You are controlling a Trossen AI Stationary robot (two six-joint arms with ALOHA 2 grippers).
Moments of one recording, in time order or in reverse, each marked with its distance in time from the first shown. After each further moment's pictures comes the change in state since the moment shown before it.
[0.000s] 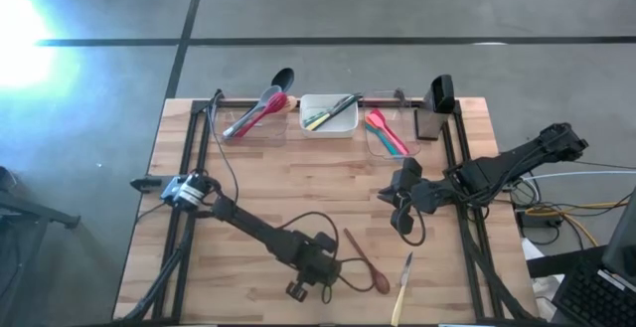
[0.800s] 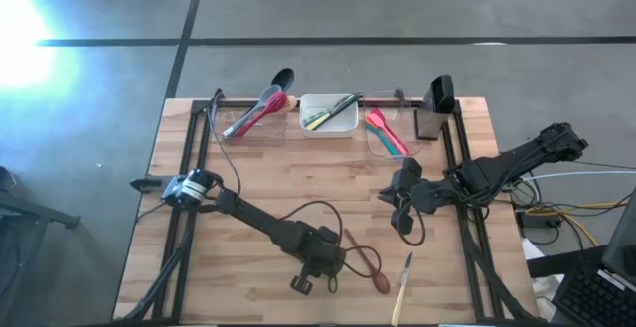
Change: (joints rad) left arm 0.070 -0.010 0.001 0.003 0.045 -0.008; right arm 0.000 0.000 -0.002 0.000 -0.001 0.000
